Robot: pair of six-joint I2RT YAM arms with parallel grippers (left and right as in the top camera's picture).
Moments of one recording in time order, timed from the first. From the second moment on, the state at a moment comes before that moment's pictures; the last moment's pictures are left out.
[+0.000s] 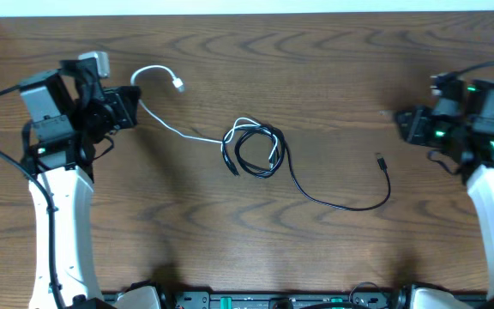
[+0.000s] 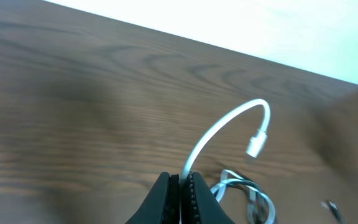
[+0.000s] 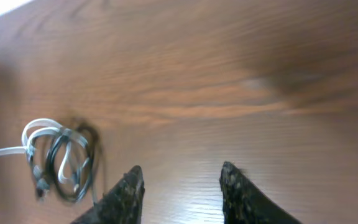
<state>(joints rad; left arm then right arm) 0.27 1.34 1.12 -0.47 0.62 -0.09 -0.12 1.37 1.04 -0.58 -0.43 0.13</state>
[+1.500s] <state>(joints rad) 0.00 1.05 1.12 -0.21 0.68 -0.38 0.41 1.82 1.04 -0.24 -0.45 0.26</state>
